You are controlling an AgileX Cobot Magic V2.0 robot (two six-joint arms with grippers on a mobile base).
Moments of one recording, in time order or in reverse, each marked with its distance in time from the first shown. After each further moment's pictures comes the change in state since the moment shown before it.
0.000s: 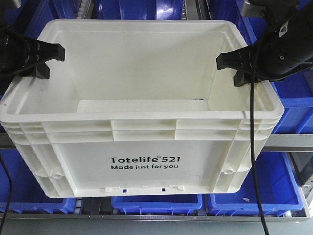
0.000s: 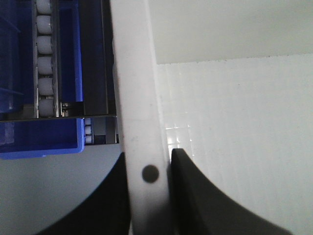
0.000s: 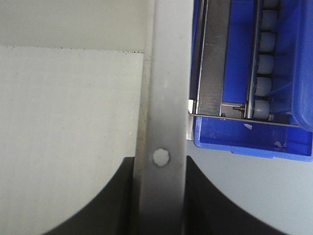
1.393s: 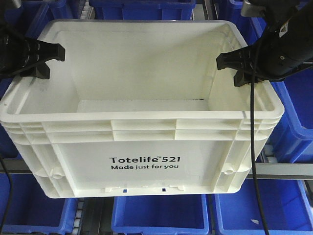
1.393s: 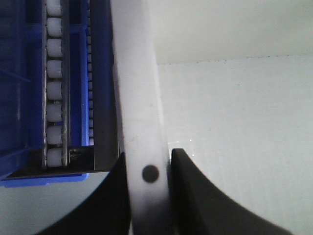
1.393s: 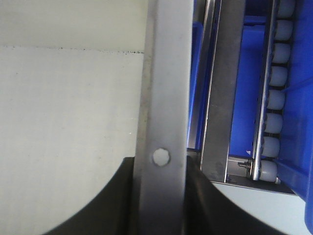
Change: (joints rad) left arm 0.000 0.000 0.000 0.000 0.000 0.000; right arm 0.000 0.000 0.000 0.000 0.000 0.000
